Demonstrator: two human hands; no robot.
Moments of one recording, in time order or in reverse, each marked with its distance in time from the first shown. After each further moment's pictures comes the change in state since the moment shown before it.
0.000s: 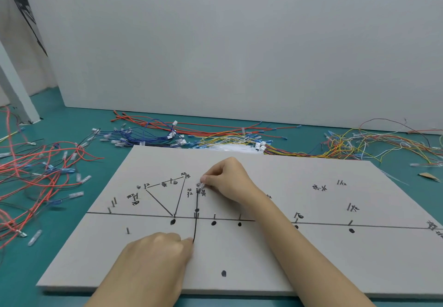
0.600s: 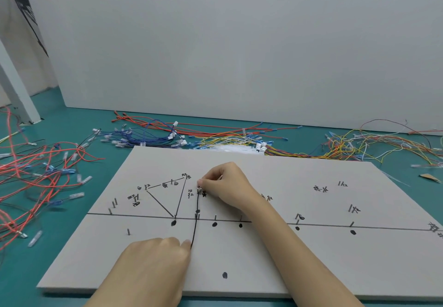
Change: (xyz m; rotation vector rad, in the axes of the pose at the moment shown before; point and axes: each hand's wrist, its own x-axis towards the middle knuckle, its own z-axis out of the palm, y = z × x) left_hand 0.002 0.000 -0.005 0.112 -0.086 0.053; right_hand -0.007 0.004 0.003 0.014 -0.033 -0.015
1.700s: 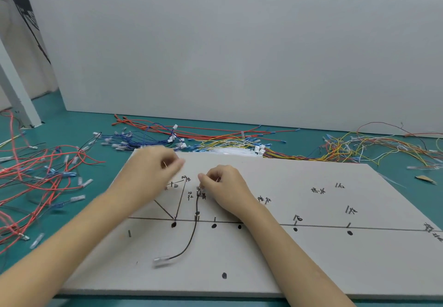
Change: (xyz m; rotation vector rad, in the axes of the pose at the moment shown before) left_hand 0.093 -0.081 -0.027 -0.747 0.602 -0.043; right_hand -0.001 0.001 0.008 -0.111 0.118 -0.146
